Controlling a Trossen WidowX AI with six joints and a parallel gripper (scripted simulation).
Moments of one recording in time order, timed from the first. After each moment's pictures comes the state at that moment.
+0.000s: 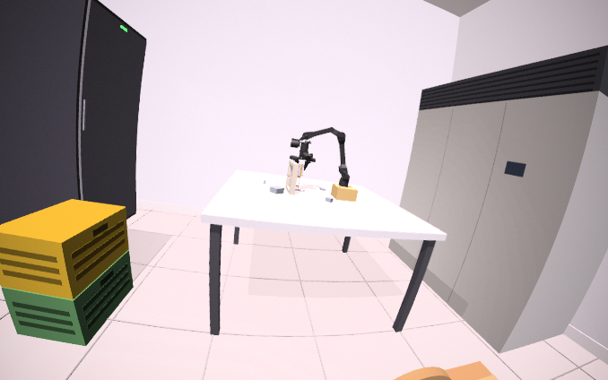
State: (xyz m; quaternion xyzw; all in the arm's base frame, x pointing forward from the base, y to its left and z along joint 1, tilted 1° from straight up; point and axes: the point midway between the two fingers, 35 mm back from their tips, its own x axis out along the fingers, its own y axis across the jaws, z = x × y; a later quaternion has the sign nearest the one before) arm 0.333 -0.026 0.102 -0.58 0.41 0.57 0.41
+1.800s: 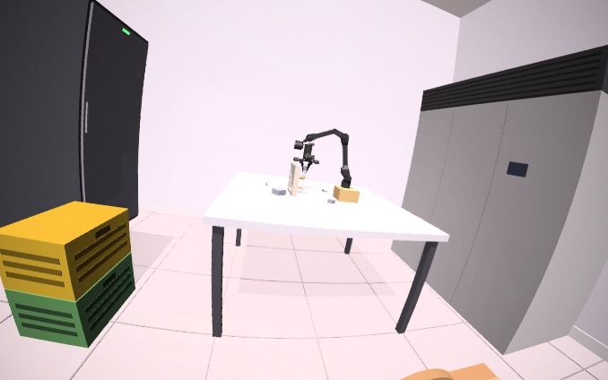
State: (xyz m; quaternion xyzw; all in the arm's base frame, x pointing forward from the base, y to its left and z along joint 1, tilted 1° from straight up) arm 0.320 -0.022 0.102 -0.52 0.49 0.51 0.49
